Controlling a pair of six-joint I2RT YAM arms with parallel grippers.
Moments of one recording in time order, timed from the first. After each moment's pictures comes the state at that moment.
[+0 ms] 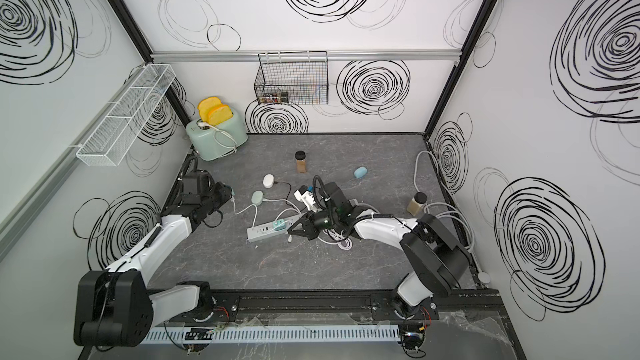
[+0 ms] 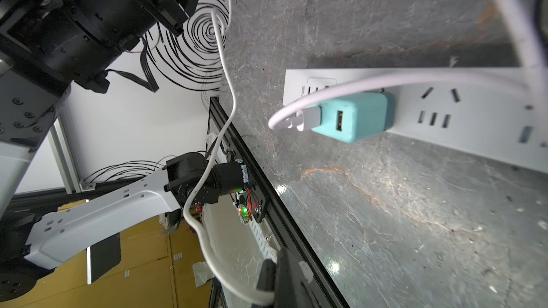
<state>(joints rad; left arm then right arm) 0.05 1.22 0.67 -0.20 0.08 -0.72 0.77 1.57 0.79 0.15 -0.84 0.34</state>
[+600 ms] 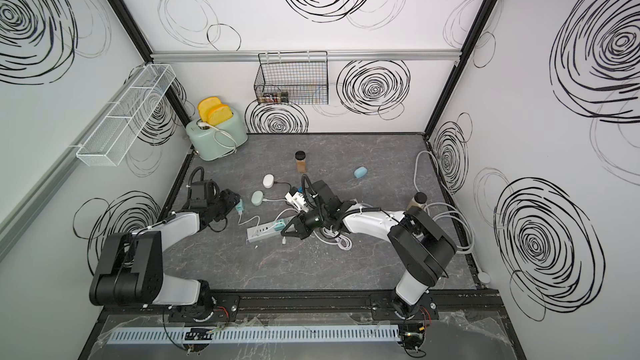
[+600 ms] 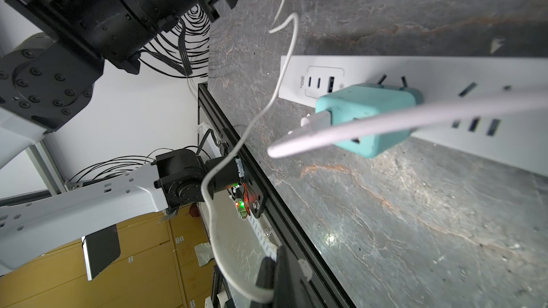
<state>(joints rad) 0.08 1.43 0.58 0.03 0.21 -0.76 0.80 1.64 0.90 0.03 -0.84 0.33</state>
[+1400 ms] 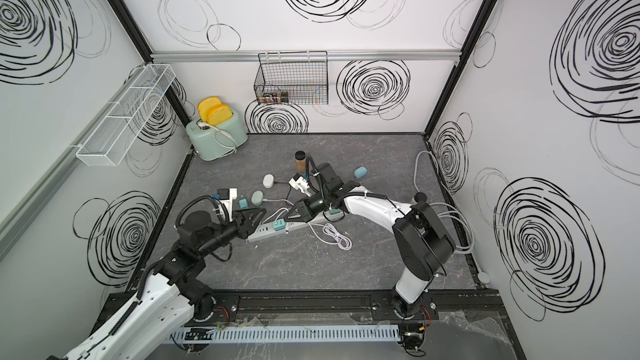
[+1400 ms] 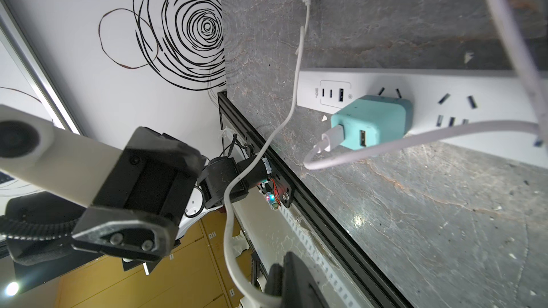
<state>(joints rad) -0.40 0.60 0.36 -0.03 0.37 -0.64 0.68 1.67 1.13 -0.30 -0.96 0.20</state>
